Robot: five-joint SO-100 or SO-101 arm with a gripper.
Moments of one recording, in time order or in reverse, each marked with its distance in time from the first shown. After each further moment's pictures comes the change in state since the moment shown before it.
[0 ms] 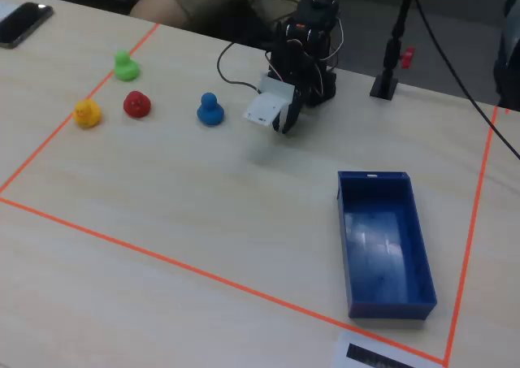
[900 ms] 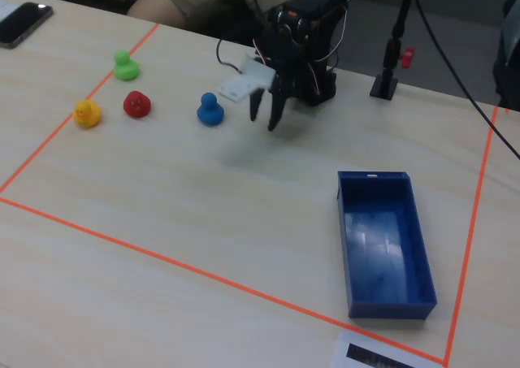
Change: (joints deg) arm 15.6 -21.3 -18.9 -15.6 -1.5
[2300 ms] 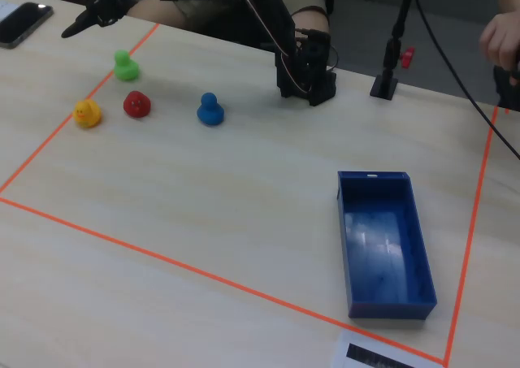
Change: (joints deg) arm 58.3 -105.2 -98.6 -32.7 -1.7
